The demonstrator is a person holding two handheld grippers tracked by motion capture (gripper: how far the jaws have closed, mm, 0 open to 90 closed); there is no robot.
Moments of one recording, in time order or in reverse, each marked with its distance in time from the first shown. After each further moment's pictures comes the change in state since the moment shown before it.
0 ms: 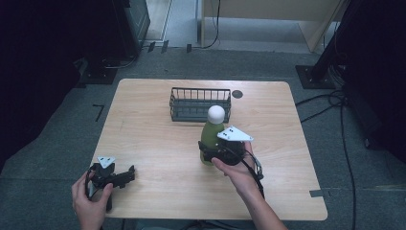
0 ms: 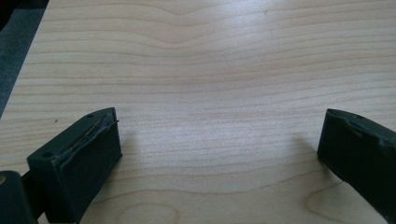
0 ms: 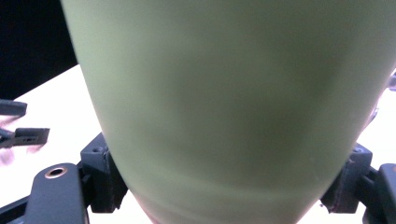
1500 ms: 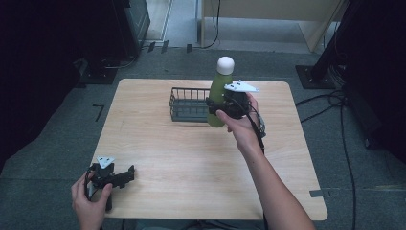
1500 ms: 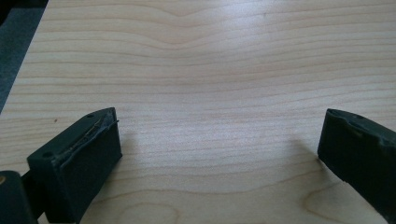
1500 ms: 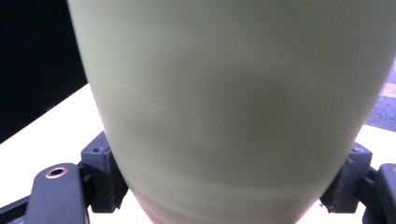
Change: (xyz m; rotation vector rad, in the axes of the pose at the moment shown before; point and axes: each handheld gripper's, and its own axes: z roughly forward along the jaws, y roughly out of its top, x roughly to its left) left arm 0.002 0.000 -0.001 -0.006 -0.012 -0.010; right arm -0.058 0.099 0.034 -0.041 -0.123 0.049
